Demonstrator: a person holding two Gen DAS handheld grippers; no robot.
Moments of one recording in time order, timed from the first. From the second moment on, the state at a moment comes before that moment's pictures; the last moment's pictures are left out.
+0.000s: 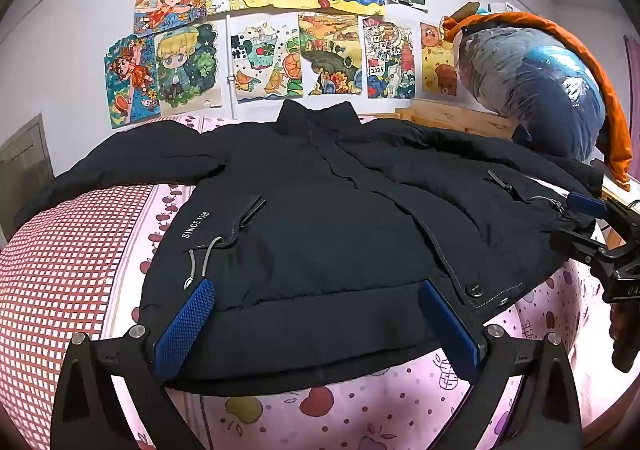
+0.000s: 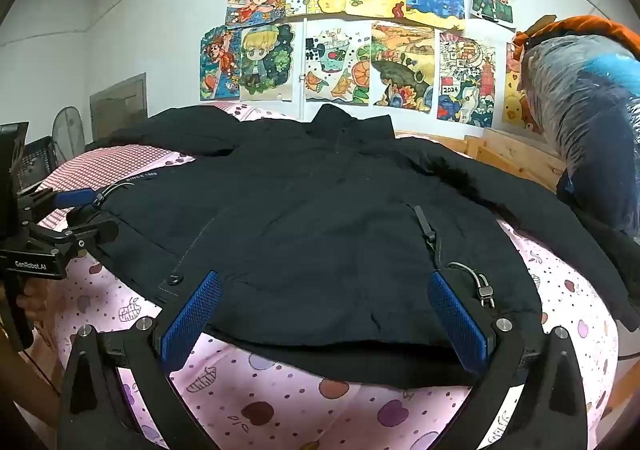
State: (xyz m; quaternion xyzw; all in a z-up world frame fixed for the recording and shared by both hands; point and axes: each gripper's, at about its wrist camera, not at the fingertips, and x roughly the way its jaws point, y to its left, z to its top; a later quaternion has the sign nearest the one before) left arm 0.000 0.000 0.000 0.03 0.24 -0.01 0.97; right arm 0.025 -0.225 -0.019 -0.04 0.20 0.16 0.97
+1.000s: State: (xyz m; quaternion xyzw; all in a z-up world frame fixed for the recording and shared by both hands) left arm 0.000 0.000 0.000 0.03 0.24 -0.01 0.97; right arm 0.027 -0.226 -0.022 -0.04 0.20 0.16 0.97
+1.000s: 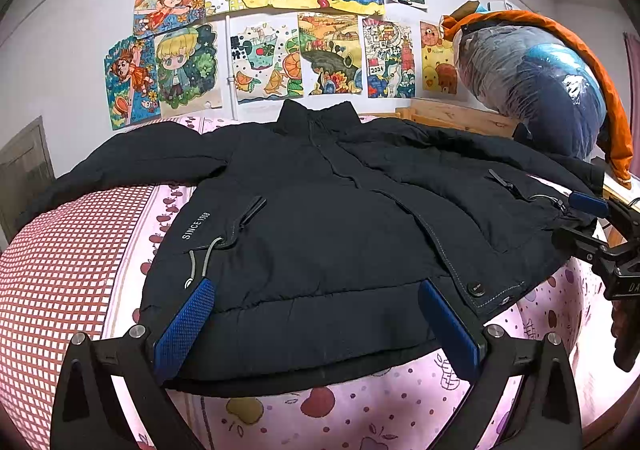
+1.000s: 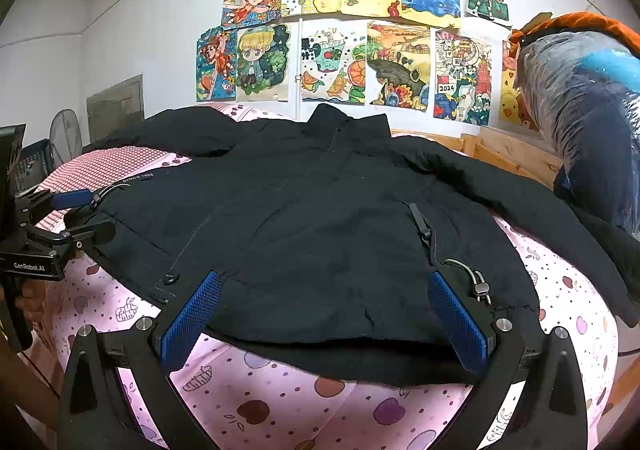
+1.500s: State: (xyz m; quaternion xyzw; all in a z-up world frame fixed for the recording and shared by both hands) left arm 0.000 0.000 0.000 0.03 0.24 0.00 0.97; right arm 0.026 -0.223 -0.022 -0.04 0.20 0.16 0.97
